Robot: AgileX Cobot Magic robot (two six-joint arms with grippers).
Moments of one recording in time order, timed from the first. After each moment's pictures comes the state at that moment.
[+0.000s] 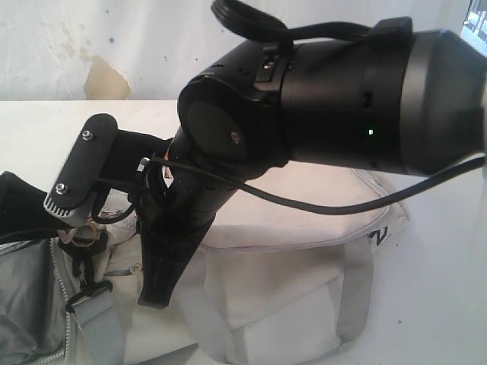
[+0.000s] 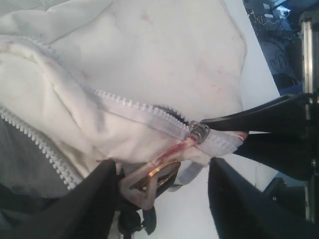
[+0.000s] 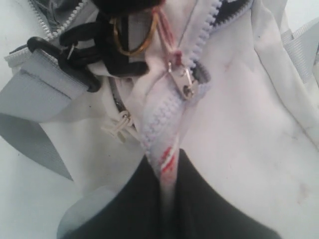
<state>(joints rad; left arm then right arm) 0.13 1.20 -0.62 -1.16 1.12 0.98 1.02 1.70 -1.34 -0.04 0.73 -0.49</state>
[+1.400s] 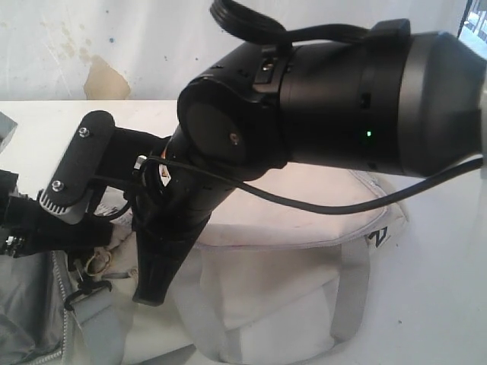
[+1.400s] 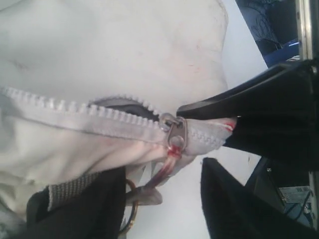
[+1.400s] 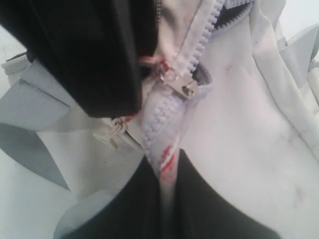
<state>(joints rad) 0.01 1.30 -0.62 -1.22 1.10 1.12 1.02 1.70 -1.34 -0.03 0.70 -0.49</state>
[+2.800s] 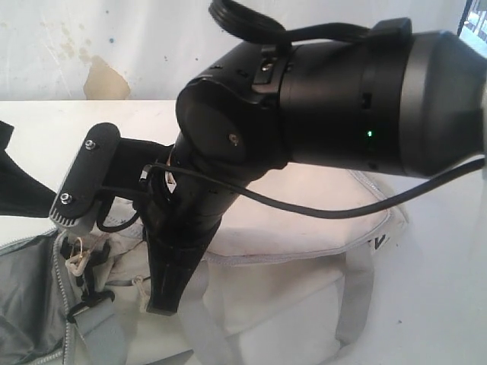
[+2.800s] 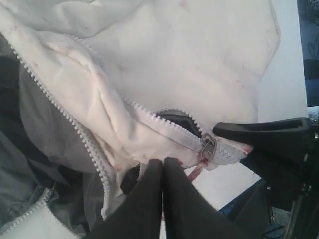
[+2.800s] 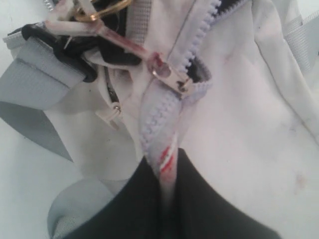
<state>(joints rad) 0.08 1.27 -0.88 -0.86 1.22 0.50 1.02 1.70 -1.34 -0.06 0.78 -0.50</state>
